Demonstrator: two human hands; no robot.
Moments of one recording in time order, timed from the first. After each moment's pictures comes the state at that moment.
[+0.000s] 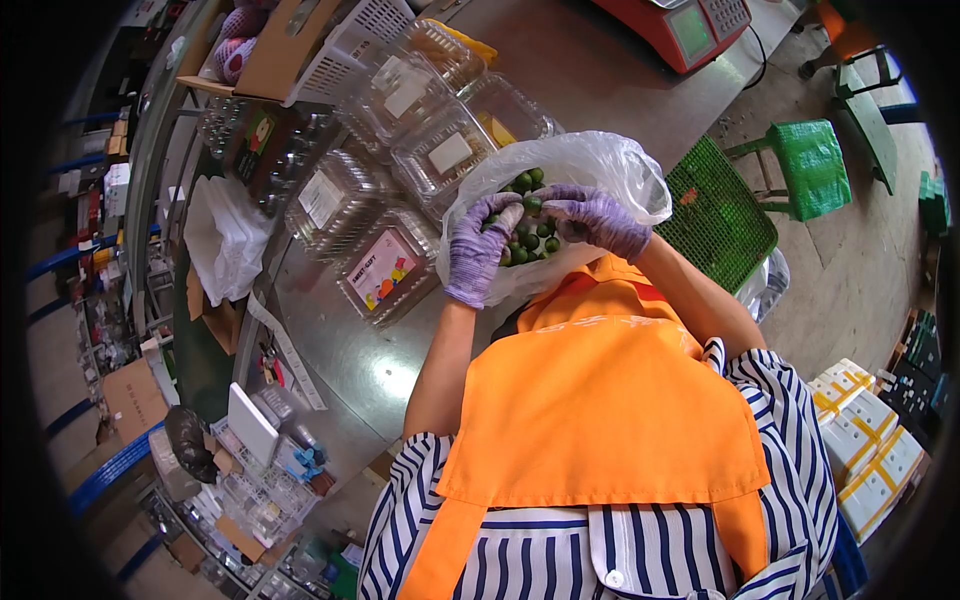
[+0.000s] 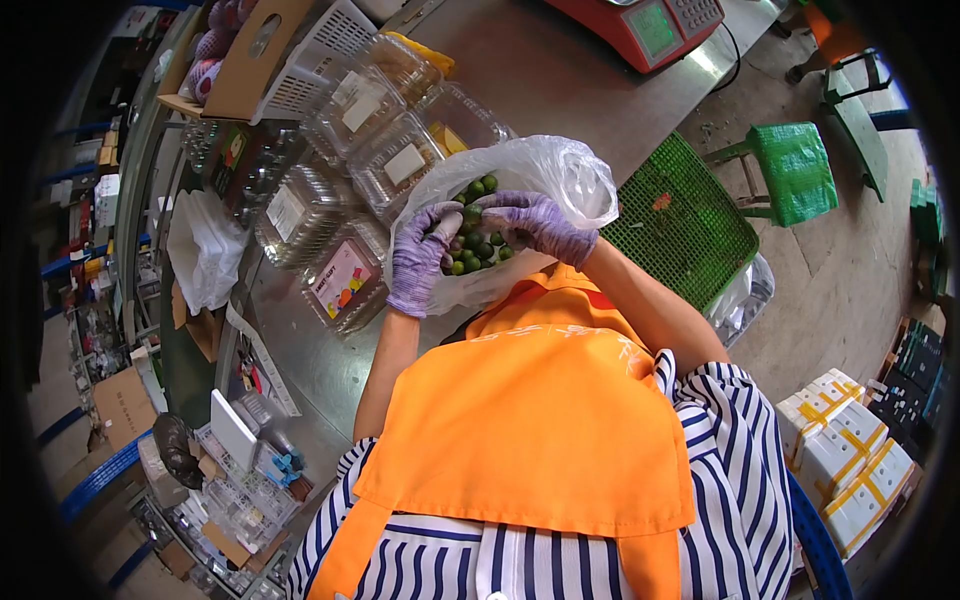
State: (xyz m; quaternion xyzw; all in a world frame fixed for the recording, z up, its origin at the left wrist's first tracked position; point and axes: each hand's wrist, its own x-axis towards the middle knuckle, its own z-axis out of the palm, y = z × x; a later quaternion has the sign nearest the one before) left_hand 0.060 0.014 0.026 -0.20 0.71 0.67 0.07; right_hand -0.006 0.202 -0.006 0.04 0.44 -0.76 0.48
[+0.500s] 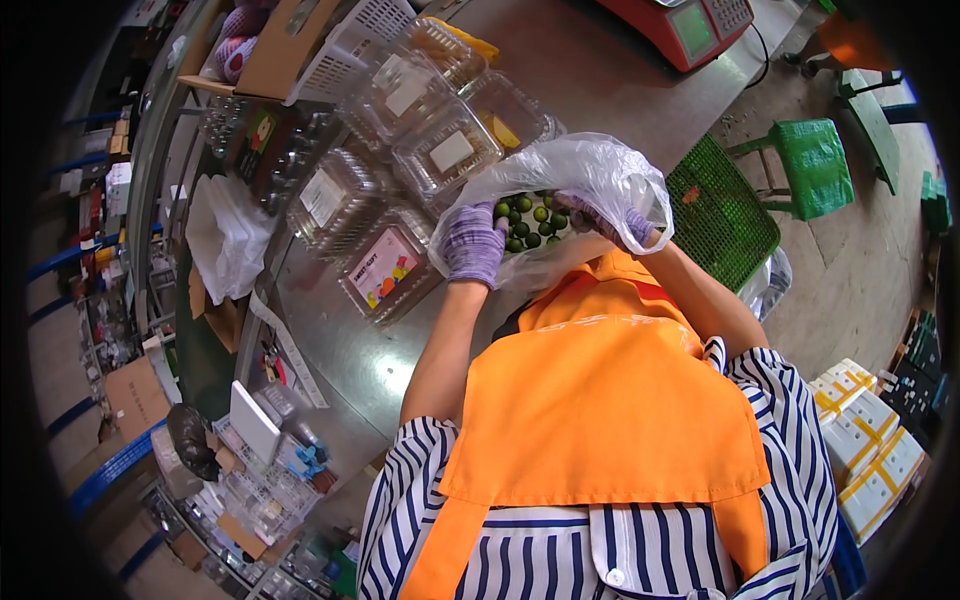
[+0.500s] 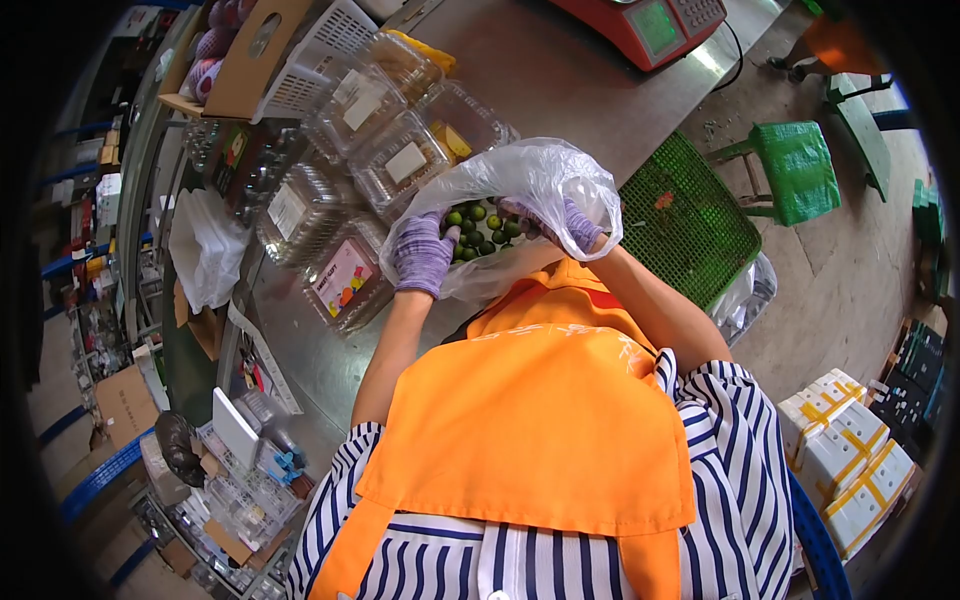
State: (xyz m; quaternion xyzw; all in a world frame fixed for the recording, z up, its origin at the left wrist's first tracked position) left_hand 0.053 -0.009 -0.020 -0.08 0.98 0.18 0.08; right_hand -0.003 0.219 0.009 -0.08 0.77 -0.60 0.22
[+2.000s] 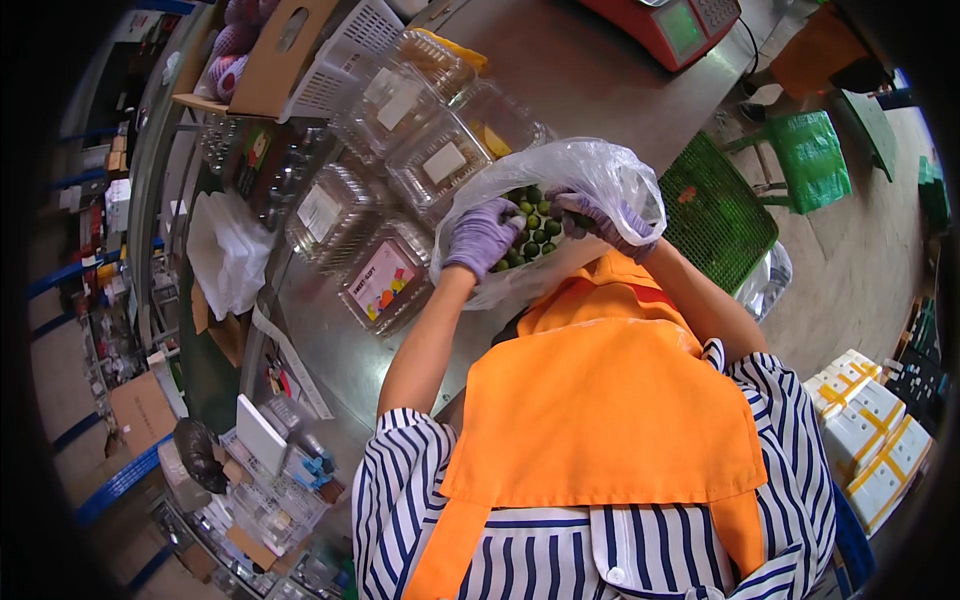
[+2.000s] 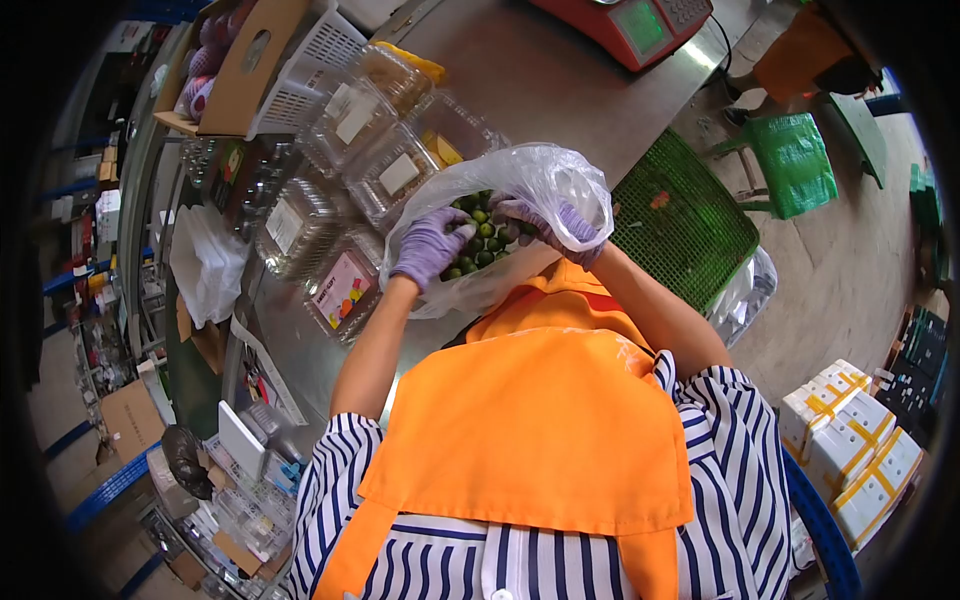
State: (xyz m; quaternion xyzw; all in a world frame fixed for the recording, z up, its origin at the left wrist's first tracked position) left_hand 0.028 -0.007 -0.018 0.02 0.94 0.32 0.15; right_hand -0.012 0.226 -0.004 -0.02 0.55 -0.75 0.36
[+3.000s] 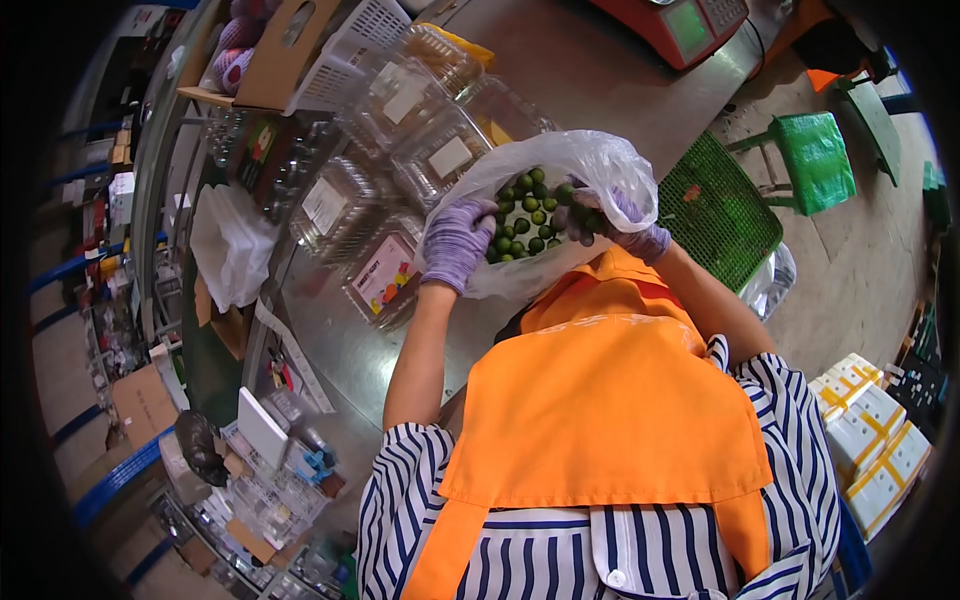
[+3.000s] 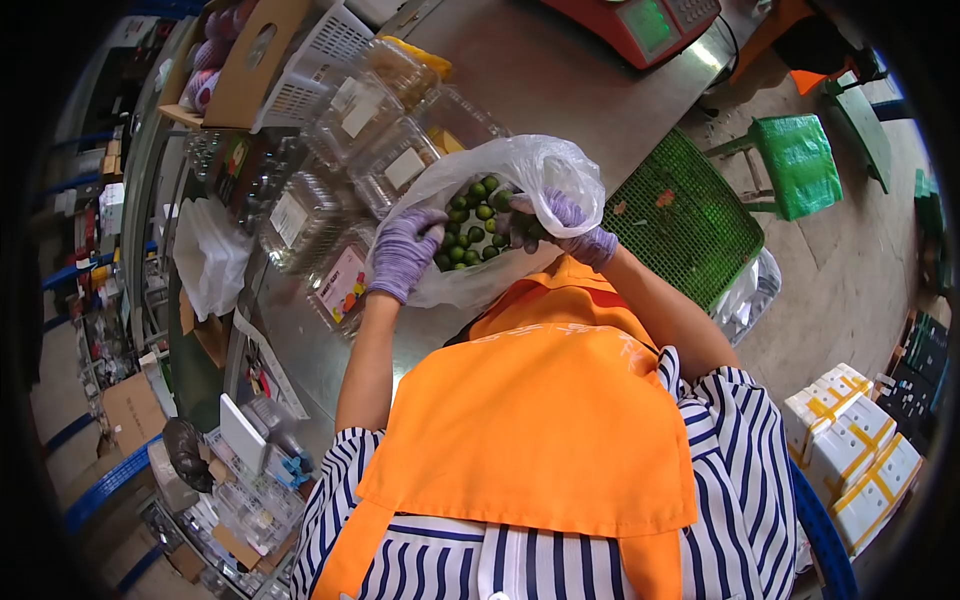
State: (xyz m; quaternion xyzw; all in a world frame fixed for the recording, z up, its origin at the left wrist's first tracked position) left_hand 0.043 -0.033 0.009 0.01 0.94 0.34 0.09; right_hand 0.000 0.225 0.005 -0.06 0.48 -0.80 0.35
